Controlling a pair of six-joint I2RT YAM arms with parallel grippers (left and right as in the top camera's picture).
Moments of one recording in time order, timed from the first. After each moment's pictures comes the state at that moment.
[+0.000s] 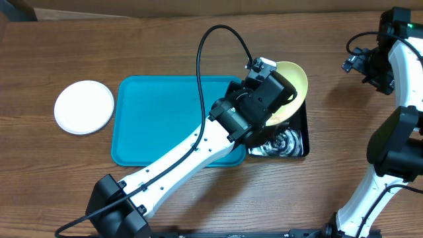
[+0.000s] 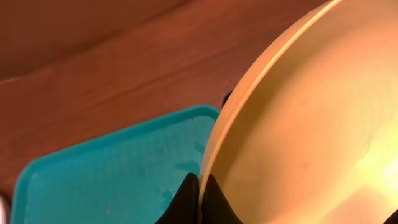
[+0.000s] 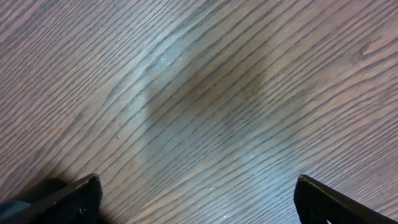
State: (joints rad) left arm -0.86 1.74 1.57 -0.73 -0.58 -0.32; right arm -0.25 2.15 1.97 -1.23 0.09 0.41
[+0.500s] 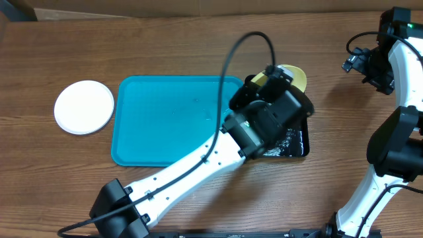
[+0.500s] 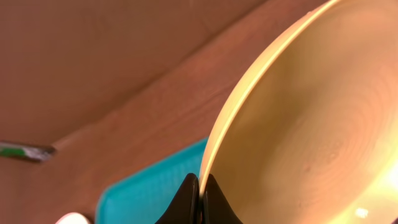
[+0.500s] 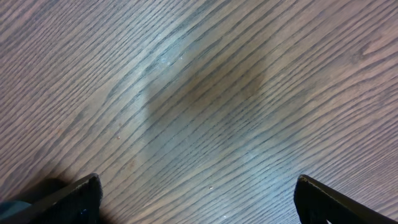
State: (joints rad) left arm -0.98 1.74 1.57 -0.68 -0.86 -0.10; right arm -0.25 2.15 1.97 -1.23 0.09 0.41
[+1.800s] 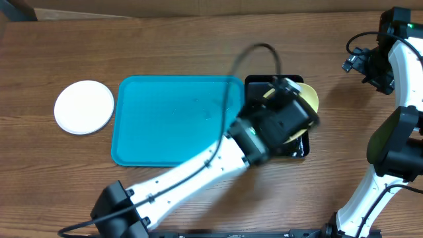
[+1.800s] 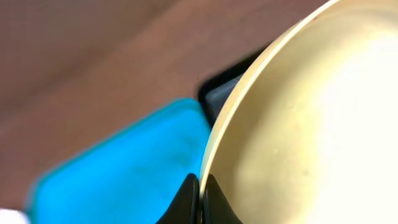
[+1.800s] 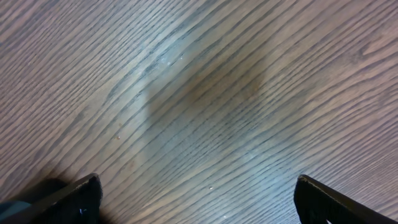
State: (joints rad) left arm -0.99 1.74 1.57 -0.78 -0.62 -0.26; right arm -0.25 2.15 1.97 -1.23 0.09 0.41
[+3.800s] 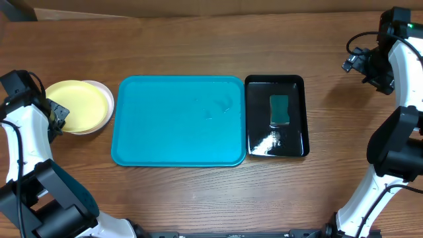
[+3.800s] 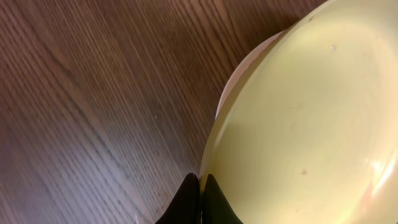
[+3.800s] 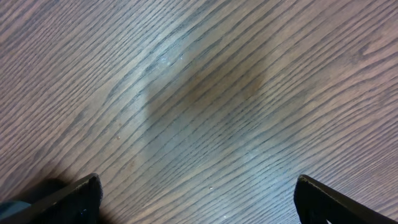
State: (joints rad) left arm 0.57 1.75 1.34 -0.81 -0.20 -0.51; right arm -0.25 2.15 1.97 -1.23 0.09 0.41
